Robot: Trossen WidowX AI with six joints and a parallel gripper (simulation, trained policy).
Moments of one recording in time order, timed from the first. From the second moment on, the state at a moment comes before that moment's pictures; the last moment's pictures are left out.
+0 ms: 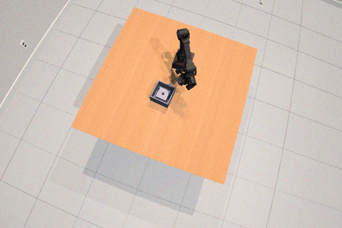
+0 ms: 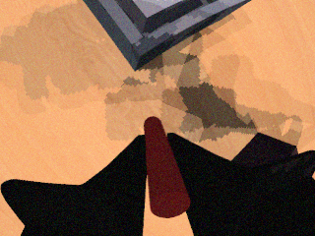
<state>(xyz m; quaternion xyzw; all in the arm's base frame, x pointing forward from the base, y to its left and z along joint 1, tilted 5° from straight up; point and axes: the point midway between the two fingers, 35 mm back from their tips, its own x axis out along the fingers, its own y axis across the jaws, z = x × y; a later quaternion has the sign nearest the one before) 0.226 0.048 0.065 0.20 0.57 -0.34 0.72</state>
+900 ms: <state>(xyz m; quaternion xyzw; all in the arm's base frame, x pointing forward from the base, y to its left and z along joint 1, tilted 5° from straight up) 0.288 -0.024 0.106 0.24 0.53 -0.36 0.73</state>
